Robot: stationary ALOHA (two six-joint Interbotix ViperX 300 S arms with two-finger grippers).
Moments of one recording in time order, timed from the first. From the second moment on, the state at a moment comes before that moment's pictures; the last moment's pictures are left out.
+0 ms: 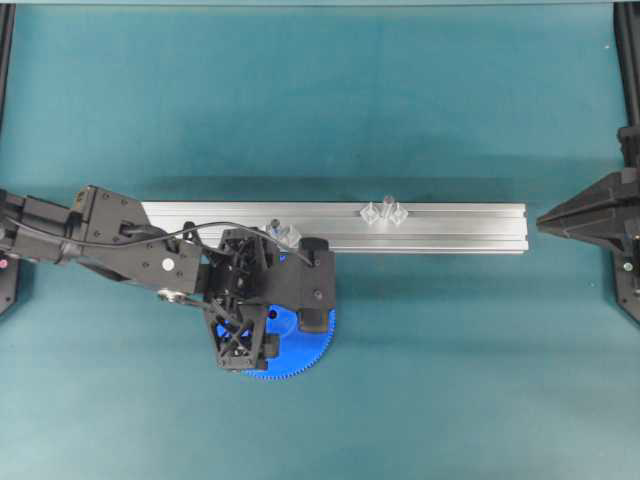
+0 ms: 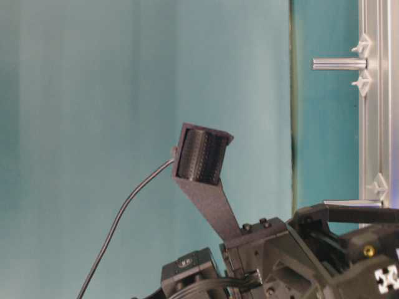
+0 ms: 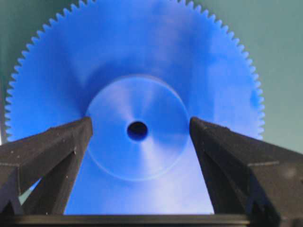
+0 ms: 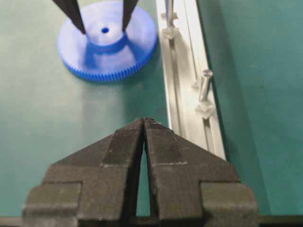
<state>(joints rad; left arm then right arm) -0.12 0.17 0.47 0.02 0.43 -0.13 -0.02 -1.09 1.13 0.02 0.42 0.07</state>
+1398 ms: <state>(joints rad) -0.12 0.19 0.44 0.02 0.53 -0.05 -0.02 -1.10 1.14 0.03 0.41 0.11</state>
